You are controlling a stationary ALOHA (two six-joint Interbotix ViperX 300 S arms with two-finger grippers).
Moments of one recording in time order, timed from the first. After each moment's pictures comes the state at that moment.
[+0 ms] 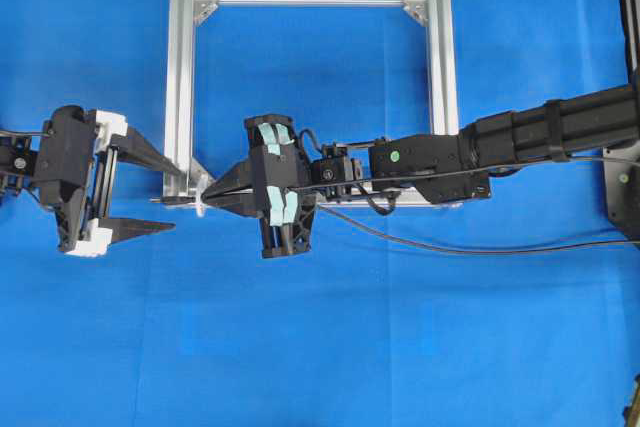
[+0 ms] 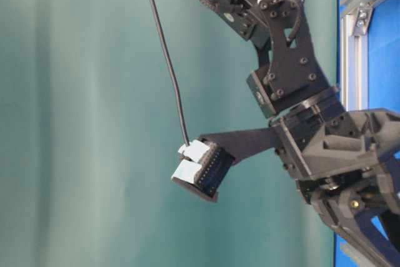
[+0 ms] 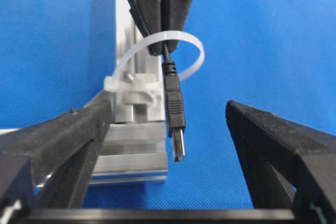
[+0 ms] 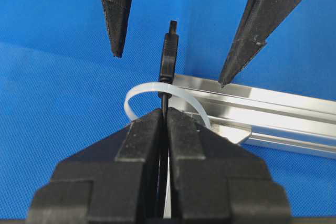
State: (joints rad) left arm -0.14 -0.20 1.29 -0.07 -0.63 -0.02; right arm 0.03 0.42 0.35 -0.07 -0.36 0.10
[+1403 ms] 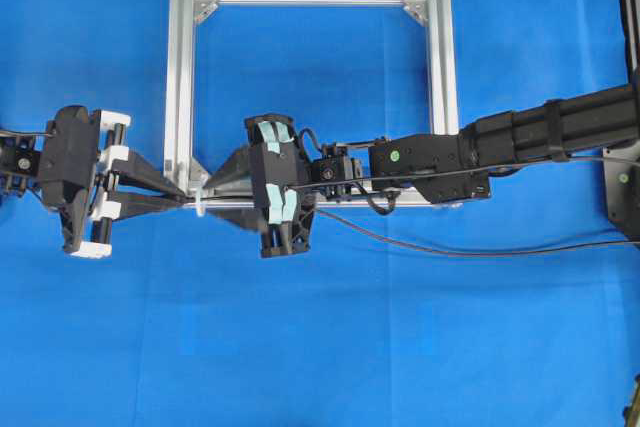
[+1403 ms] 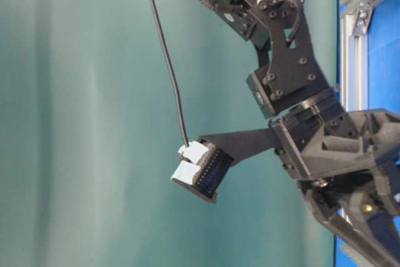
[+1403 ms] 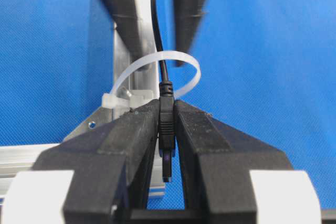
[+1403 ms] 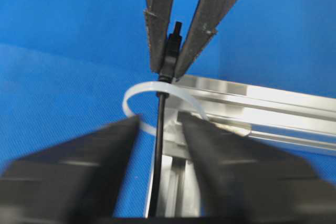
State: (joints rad) left arm -0.14 -0.20 1.27 -0.07 -0.63 -0.02; right arm 0.03 0.42 0.35 -0.06 -0.36 0.11
